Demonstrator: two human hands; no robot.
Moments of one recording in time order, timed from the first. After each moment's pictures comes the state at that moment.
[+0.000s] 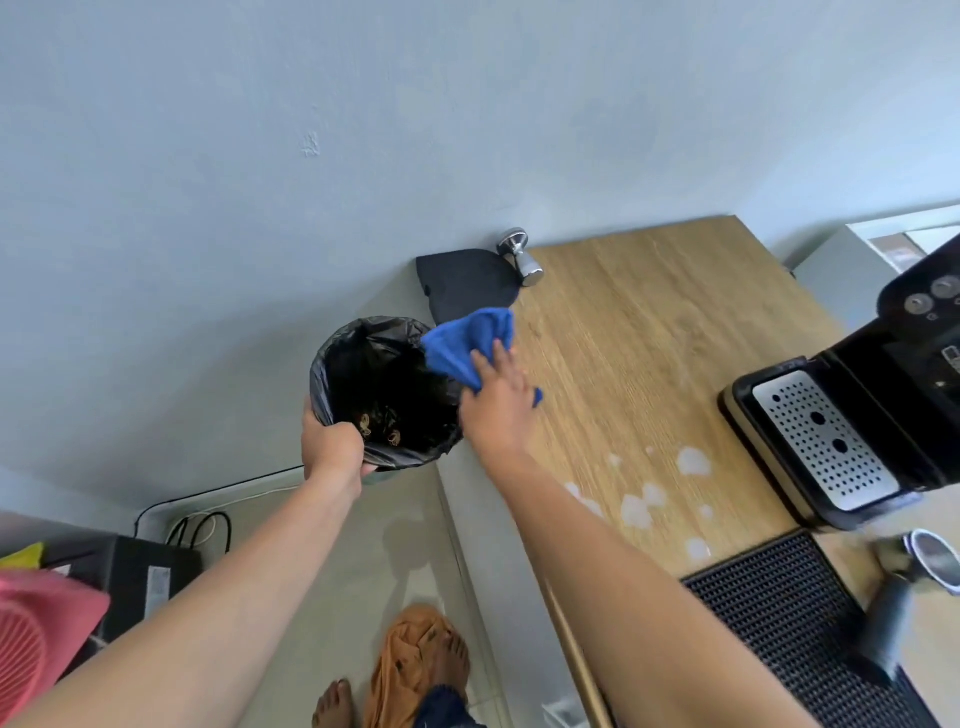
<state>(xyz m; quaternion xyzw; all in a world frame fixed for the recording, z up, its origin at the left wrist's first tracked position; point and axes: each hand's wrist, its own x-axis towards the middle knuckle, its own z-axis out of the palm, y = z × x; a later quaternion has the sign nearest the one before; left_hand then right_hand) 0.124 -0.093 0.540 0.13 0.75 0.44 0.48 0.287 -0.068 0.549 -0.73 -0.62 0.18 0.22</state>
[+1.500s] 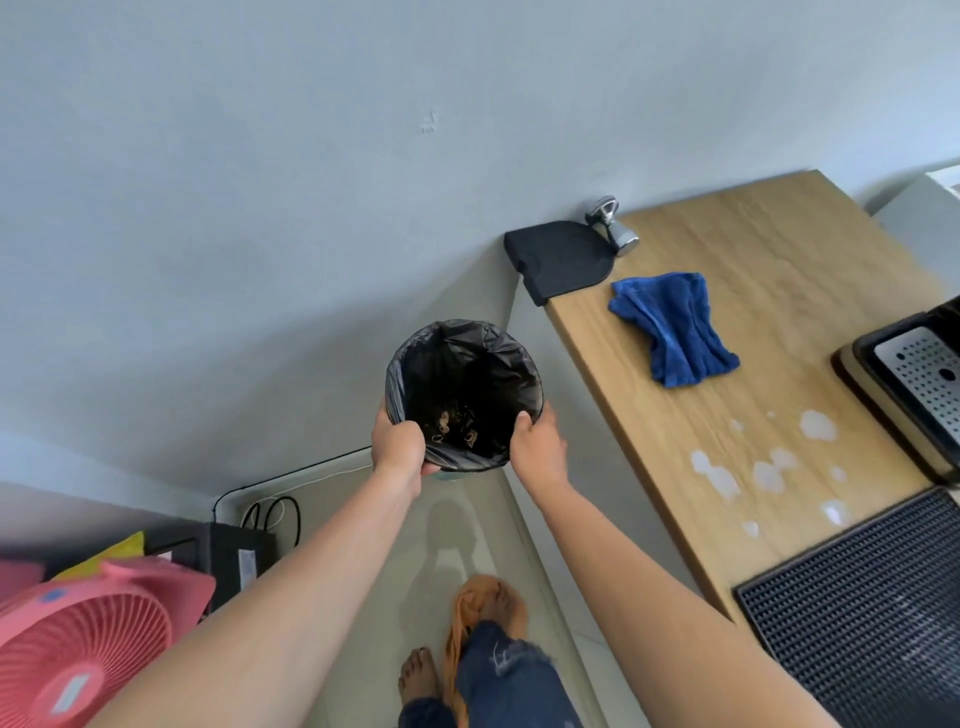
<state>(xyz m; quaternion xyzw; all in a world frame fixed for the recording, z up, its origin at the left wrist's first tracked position) 0.035 -0.096 0.503 0.18 0.73 0.36 0.56 0.186 -0.113 0.497 -0.80 -0.38 0.39 0.23</state>
